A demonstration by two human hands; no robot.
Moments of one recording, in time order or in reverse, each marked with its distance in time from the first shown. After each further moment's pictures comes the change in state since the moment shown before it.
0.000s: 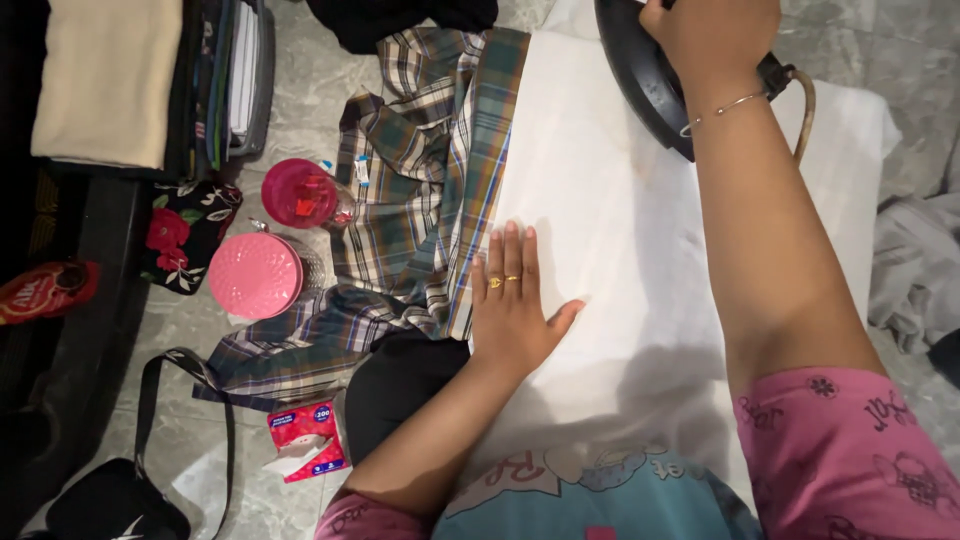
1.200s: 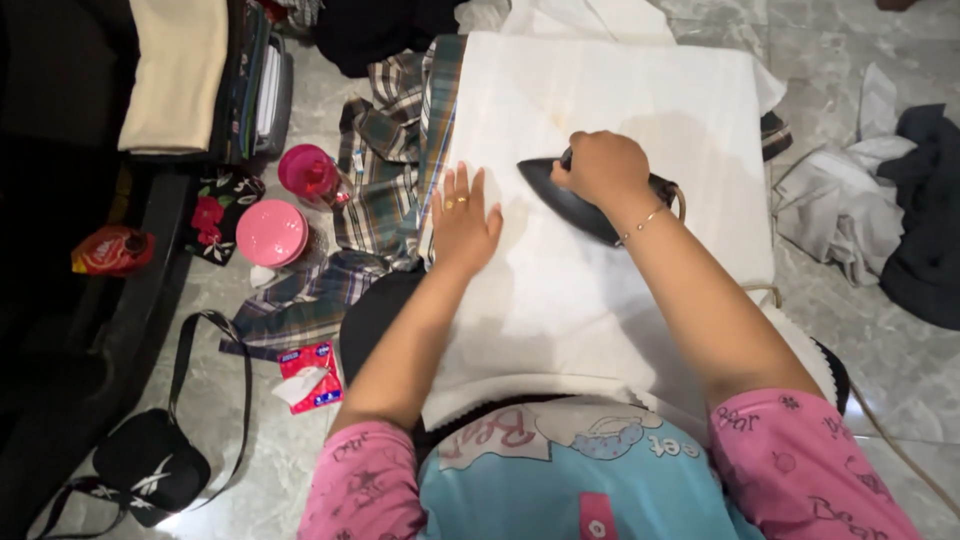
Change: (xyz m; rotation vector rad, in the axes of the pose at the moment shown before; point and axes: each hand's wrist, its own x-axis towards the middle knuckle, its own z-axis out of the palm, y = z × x) left_hand 0.012 -0.006 0.009 -0.091 -0.261 -0.091; right_hand -0.131 0.024 -0.288 0.650 -0.816 -0.020
